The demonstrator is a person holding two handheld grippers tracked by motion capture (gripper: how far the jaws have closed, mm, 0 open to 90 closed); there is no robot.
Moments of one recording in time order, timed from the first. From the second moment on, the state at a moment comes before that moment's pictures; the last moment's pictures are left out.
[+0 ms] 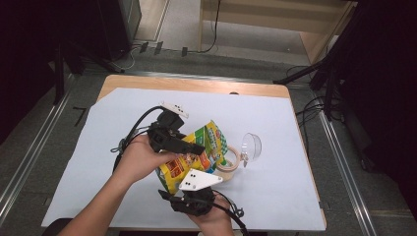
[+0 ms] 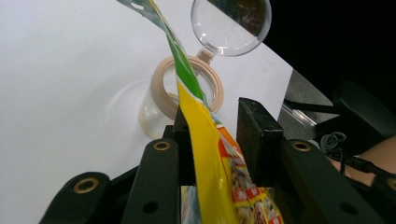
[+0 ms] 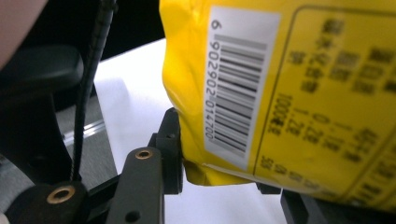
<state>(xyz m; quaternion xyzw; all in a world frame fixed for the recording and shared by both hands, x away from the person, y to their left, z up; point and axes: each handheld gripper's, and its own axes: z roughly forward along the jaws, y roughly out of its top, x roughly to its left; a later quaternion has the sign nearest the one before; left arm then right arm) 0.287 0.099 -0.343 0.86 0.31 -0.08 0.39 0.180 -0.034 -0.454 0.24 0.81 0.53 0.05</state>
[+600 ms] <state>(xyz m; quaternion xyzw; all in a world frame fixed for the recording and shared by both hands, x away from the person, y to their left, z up) 0.303 0.093 -0.336 0.87 0.32 -0.08 0.37 0.196 -0.029 -0.446 0.22 0.83 0.51 0.03</state>
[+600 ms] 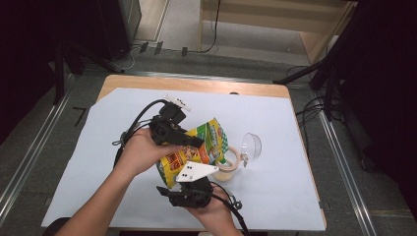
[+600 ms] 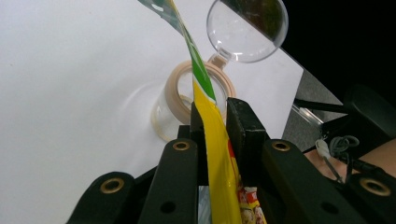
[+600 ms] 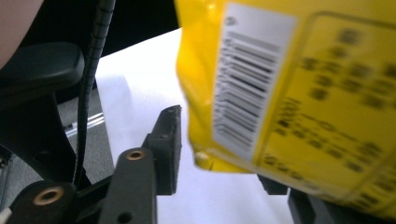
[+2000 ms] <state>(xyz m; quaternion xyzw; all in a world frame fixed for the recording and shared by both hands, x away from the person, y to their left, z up) 0.303 0.085 -0.328 0.88 0.31 -0.07 0.36 0.198 -0.031 -0.445 0.25 0.80 0.54 0.03</state>
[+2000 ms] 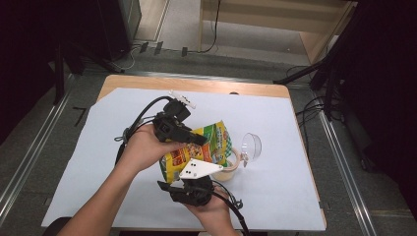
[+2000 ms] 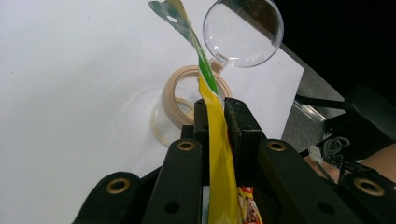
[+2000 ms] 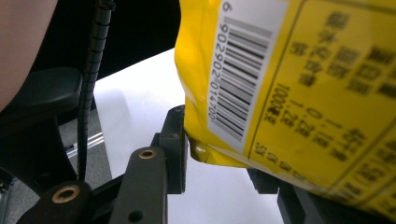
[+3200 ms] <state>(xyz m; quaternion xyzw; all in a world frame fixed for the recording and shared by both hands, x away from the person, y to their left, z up) 0.305 0.077 -0.321 0.87 0.31 -0.06 0.37 0.209 -0.035 -0.442 0.27 0.79 0.55 0.01</state>
